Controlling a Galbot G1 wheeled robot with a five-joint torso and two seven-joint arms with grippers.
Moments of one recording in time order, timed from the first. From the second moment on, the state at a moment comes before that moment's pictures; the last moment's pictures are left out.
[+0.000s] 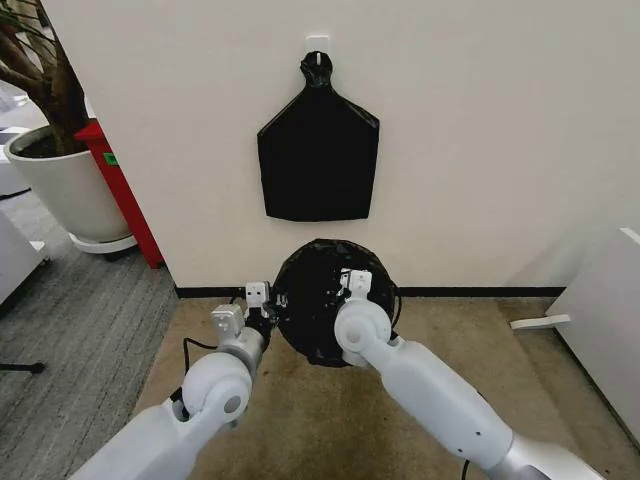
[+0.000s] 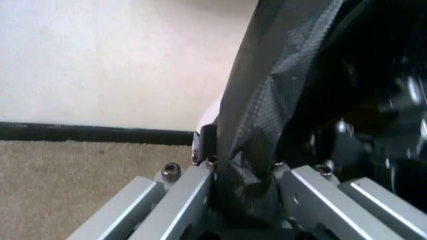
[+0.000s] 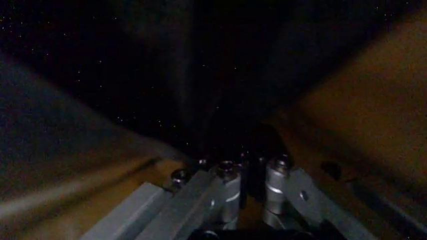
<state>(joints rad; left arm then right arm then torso) 1.08 -0.95 0.01 -2.09 -0.91 0.23 -0.54 -0.64 1.31 -0.25 1.66 1.15 -0.48 1.02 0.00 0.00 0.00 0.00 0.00</state>
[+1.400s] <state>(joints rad) 1.07 -0.95 0.00 -2.07 -0.89 0.22 -0.50 -0.68 1.30 -0.32 1.81 1.32 -0.48 1.07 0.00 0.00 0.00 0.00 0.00</state>
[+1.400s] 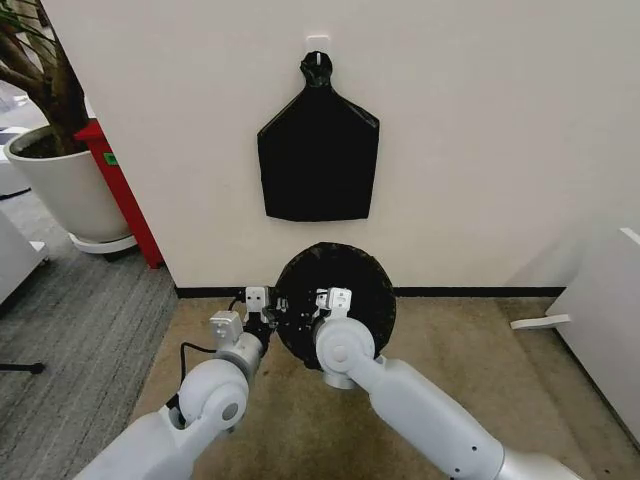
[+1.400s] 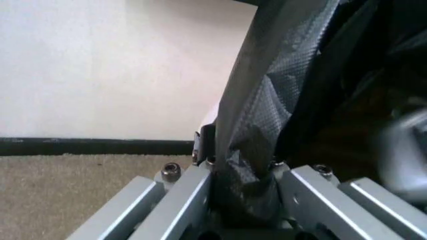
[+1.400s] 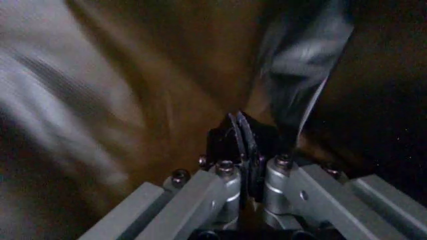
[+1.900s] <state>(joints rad) 1.06 -0.94 0.00 -2.07 -0.89 0.22 -0.49 -0.64 1.24 -0.29 1.78 1.26 -0.50 1.05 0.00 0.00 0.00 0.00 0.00</state>
